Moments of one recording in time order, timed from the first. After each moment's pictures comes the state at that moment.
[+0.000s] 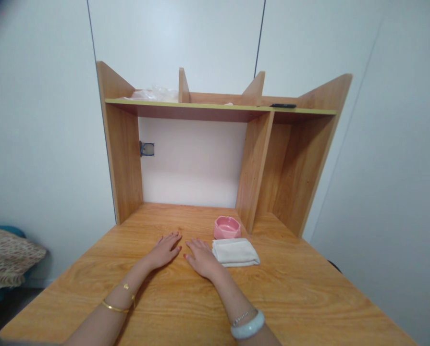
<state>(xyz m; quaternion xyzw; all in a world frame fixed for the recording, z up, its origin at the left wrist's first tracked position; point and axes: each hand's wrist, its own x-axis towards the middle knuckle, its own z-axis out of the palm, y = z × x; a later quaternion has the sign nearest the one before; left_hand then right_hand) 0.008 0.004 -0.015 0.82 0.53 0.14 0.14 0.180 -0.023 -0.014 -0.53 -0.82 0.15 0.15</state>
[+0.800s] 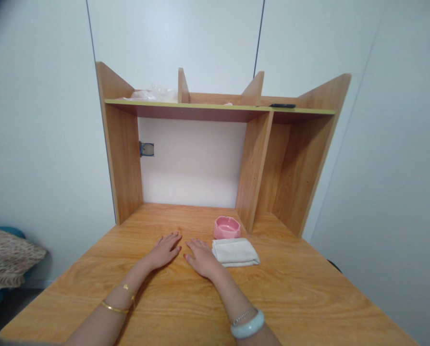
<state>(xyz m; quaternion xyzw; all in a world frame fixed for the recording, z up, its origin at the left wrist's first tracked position) 0.008 0.001 -0.012 0.82 0.54 0.10 0.14 0.180 -0.021 -0.016 -0.53 -0.82 0.15 0.16</state>
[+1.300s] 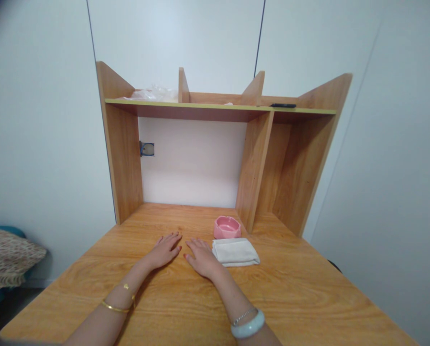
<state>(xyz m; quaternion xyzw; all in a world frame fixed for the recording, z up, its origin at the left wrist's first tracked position) 0.008 0.001 -0.012 0.83 0.54 0.11 0.13 0.180 -0.022 -0.017 -0.53 -0.82 0.15 0.17</state>
